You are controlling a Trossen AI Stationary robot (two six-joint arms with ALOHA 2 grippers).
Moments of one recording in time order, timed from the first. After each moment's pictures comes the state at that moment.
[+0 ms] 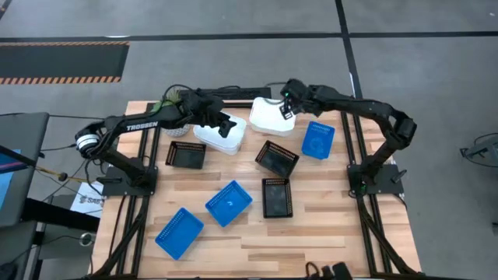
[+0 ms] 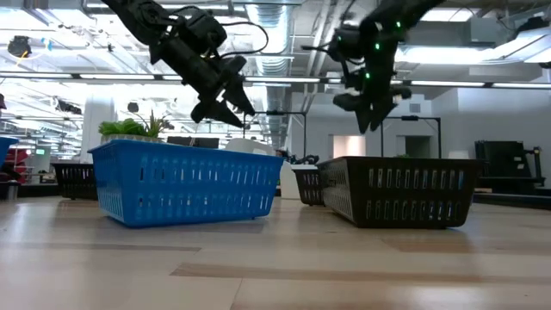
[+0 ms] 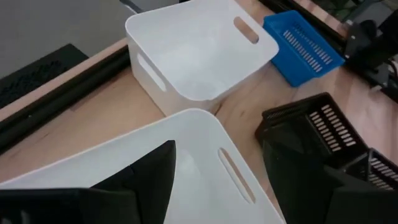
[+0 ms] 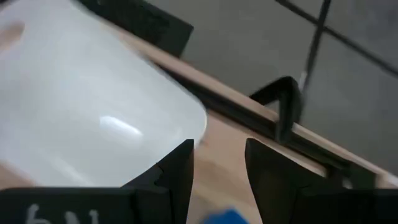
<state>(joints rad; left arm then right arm) 0.57 1.45 0.97 -0.16 0.18 -0.27 -0.59 1.63 1.31 -0.78 0.51 0.41</state>
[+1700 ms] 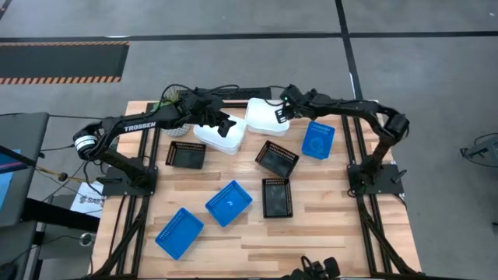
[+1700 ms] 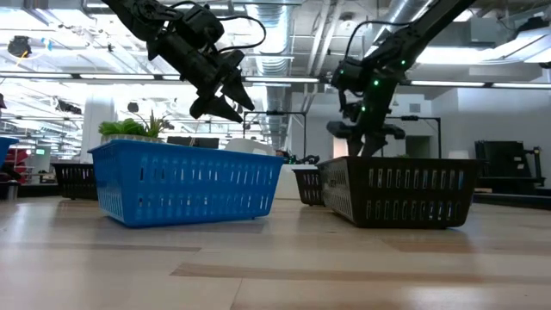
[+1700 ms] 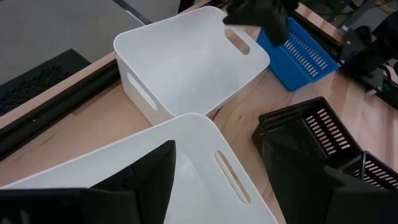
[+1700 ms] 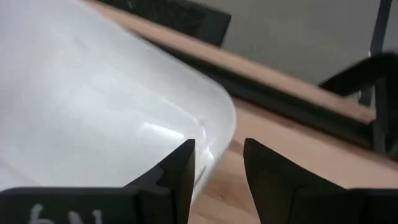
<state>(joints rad) 0.56 1.43 0.97 -0.17 0.17 -0.27 -0.65 1.72 1.13 -0.44 0.34 0.46</state>
